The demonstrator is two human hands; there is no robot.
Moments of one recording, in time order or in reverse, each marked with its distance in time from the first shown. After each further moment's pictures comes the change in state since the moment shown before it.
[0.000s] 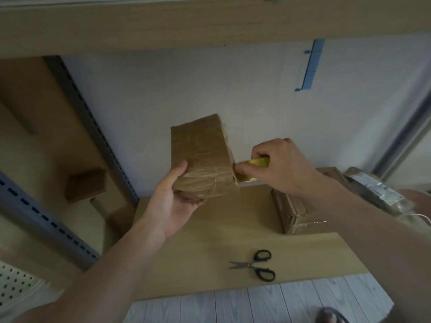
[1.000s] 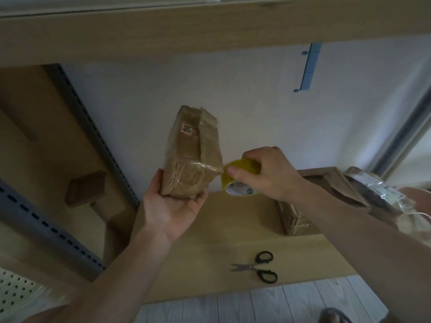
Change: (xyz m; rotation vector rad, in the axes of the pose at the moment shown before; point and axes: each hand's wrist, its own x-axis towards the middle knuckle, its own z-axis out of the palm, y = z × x) left_hand 0.008 -0.007 -0.008 -0.325 -0.037 0.031; right_hand -0.001 -0.004 0.018 0.124 -0.045 -0.011
